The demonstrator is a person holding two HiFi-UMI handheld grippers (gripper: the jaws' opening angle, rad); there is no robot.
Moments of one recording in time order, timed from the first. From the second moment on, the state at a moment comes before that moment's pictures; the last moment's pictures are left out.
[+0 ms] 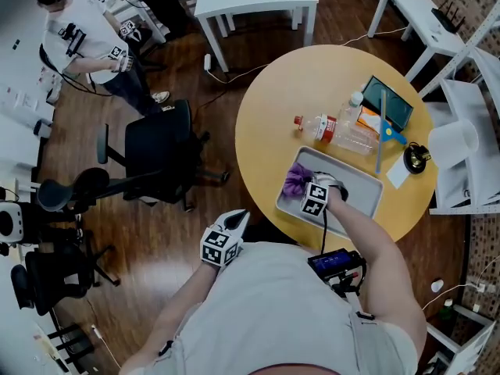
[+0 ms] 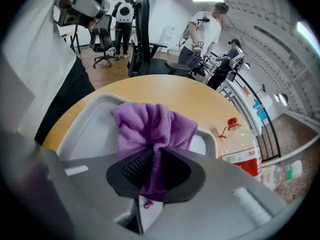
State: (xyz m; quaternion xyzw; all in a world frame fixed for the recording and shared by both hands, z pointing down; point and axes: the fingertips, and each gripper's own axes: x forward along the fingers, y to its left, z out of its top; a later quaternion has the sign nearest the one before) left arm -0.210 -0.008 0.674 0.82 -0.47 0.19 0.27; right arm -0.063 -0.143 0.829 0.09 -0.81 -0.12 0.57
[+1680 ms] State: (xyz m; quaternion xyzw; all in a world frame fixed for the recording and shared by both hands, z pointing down) left arm -0.082 -0.023 0.679 0.90 -0.30 0.23 0.23; right arm 0.217 -0.090 0.834 0.28 -0.69 -0.10 0.66
